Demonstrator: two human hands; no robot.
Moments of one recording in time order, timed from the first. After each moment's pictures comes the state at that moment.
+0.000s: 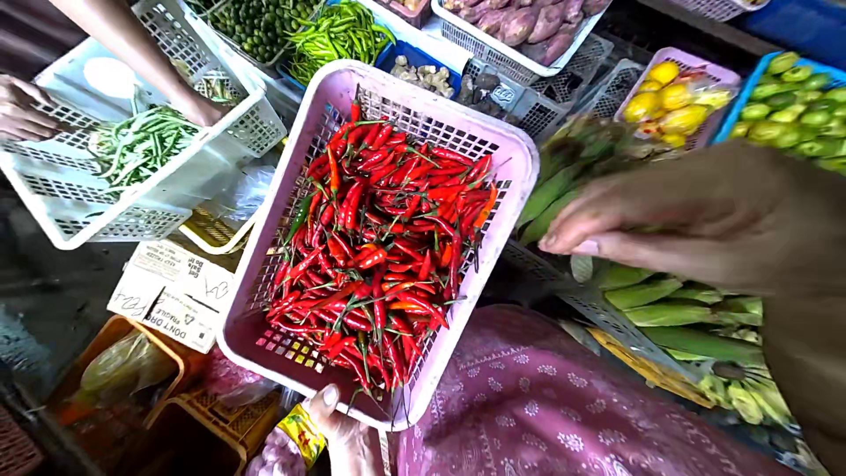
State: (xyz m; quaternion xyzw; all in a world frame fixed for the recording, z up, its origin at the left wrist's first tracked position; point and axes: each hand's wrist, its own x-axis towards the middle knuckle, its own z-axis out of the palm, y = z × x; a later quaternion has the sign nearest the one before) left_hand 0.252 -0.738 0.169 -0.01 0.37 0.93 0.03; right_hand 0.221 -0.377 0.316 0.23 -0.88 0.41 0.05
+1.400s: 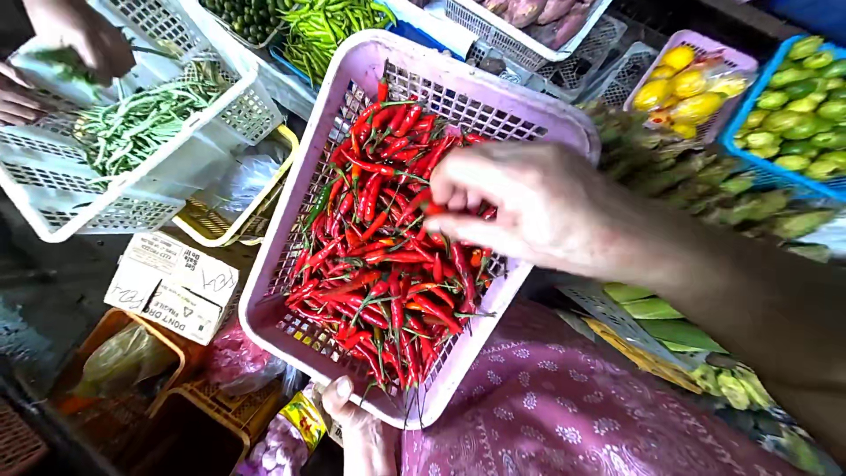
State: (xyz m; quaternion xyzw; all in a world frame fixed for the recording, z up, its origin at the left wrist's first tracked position) left_hand 0.266 -0.739 0.145 -0.08 0.34 0.93 0.07; right_hand 0.155 -0.453 0.307 0.19 -0.93 0.30 0.10
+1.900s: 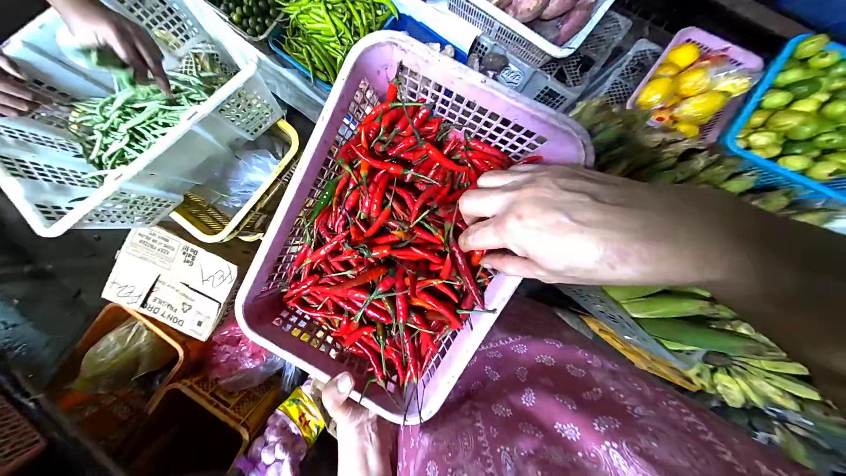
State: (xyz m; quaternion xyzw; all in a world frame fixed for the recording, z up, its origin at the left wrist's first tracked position) left_hand 0.250 -0.730 0.164 -0.02 0.34 0.94 0.07; right_hand 0.164 -0.430 0.300 0.33 -0.93 0.12 -0.06
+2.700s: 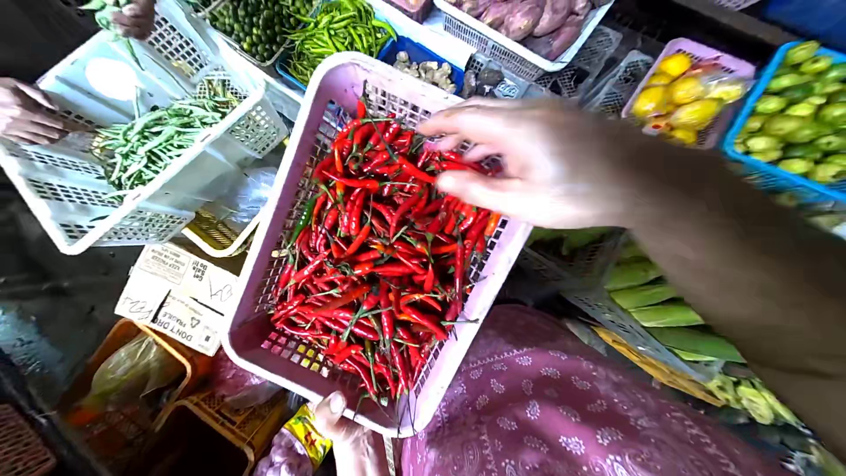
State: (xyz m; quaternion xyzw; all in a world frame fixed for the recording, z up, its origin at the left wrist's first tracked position) left_hand 0.253 -0.741 0.158 -0.02 0.38 0.92 0.04; right_hand 0.136 -0.432 0.328 0.14 -0.94 0.31 0.02
